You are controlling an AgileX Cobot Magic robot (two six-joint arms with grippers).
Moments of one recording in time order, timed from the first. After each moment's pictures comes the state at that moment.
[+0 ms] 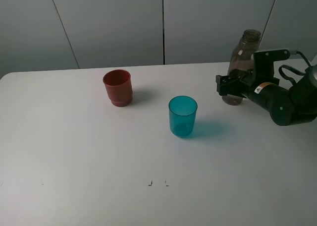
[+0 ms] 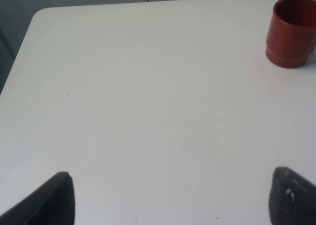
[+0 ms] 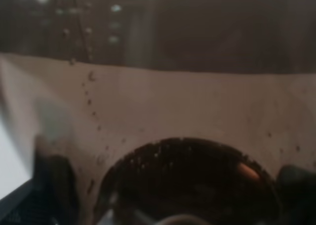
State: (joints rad) left arm 0.00 0.00 -0.51 0.02 1.09 0.00; right arm 0.16 2.10 -0.66 -0.01 -0.97 0.03
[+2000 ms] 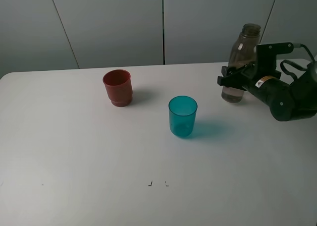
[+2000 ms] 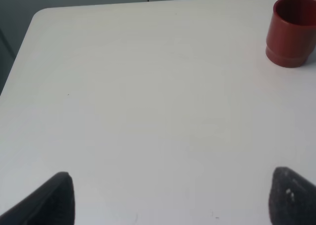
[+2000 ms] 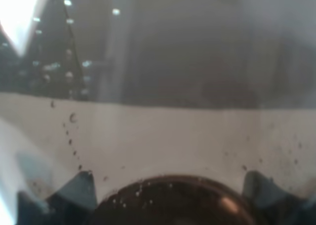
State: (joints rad) left arm 0.00 0.00 -0.51 0.02 1.09 0.01; right arm 0.16 2.08 -0.68 0.00 -1.01 0.03
